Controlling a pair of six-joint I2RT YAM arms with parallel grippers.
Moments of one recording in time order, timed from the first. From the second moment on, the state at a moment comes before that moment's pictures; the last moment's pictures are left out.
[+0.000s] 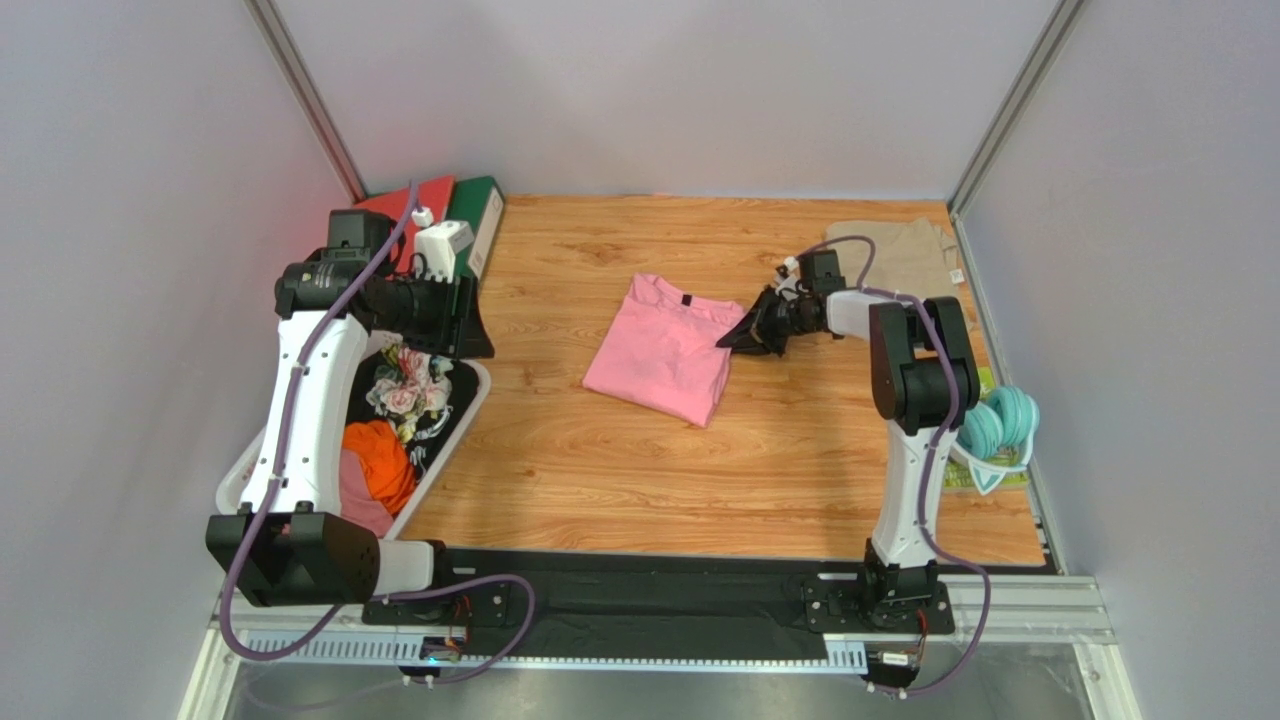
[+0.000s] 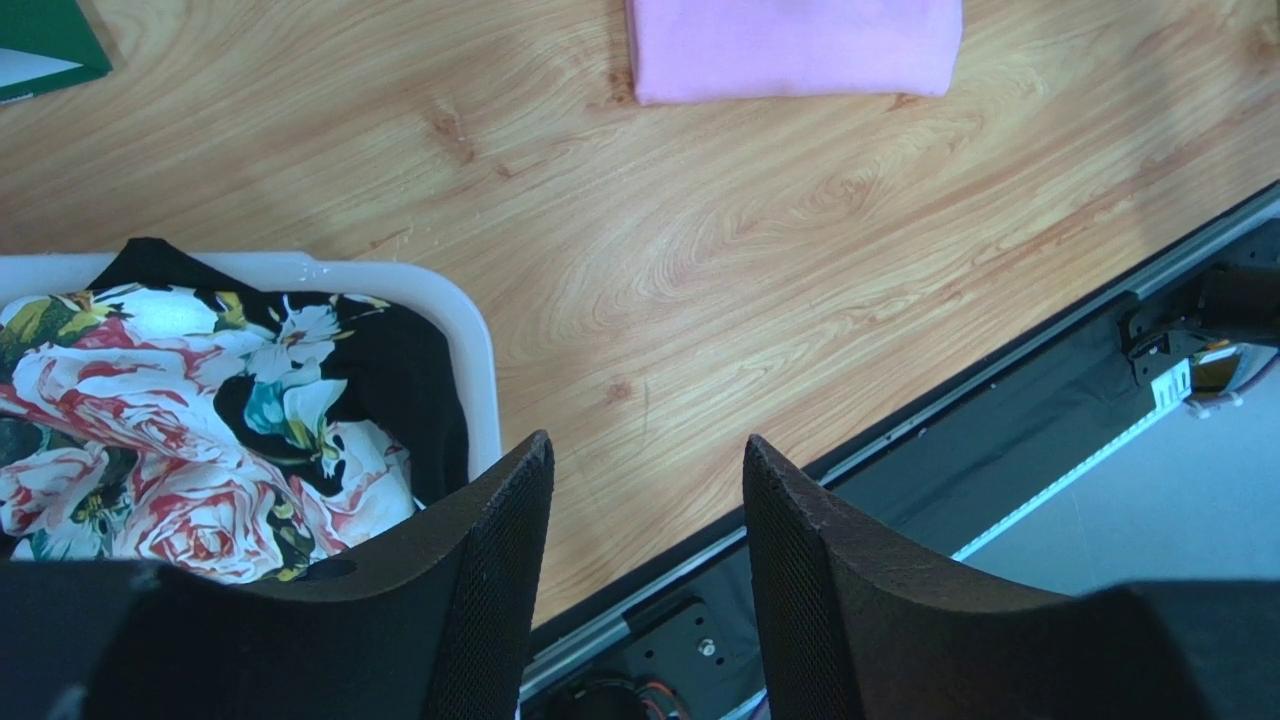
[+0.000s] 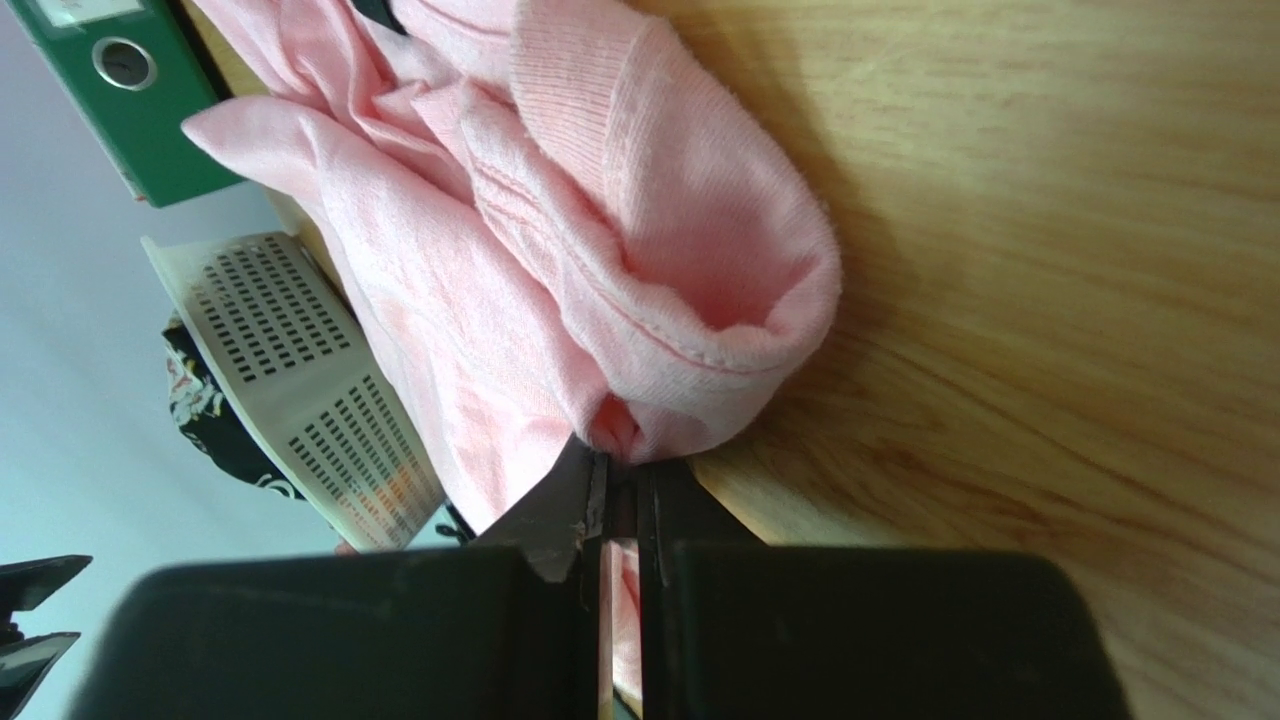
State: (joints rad) left arm 0.03 1.32 1.47 -1.21 0.55 0.21; right arm 0.12 2.14 1.32 -0.19 -0.76 0.71
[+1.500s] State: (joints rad) left arm 0.03 1.34 1.47 -1.21 0.56 0.24; right arm -0.32 2.12 2.02 -0.50 -0.70 0.74
